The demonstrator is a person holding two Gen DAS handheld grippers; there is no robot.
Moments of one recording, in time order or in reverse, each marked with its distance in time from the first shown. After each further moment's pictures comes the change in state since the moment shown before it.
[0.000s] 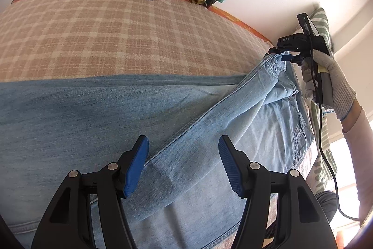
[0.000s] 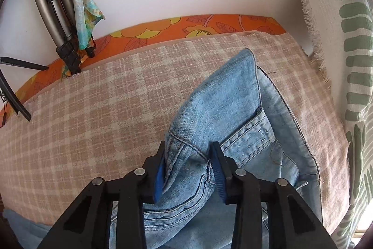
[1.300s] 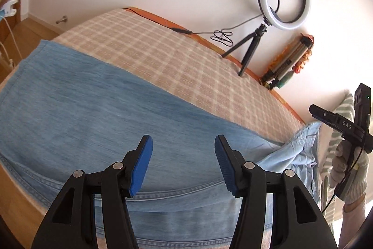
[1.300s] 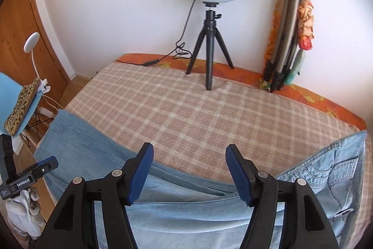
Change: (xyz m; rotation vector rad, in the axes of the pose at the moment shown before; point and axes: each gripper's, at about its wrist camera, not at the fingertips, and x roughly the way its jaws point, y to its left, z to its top) left arm -0.126 0.094 -0.056 -0.332 -0.372 0.187; right arm -0.131 0.154 -0.136 -0.561 -0.305 0.493
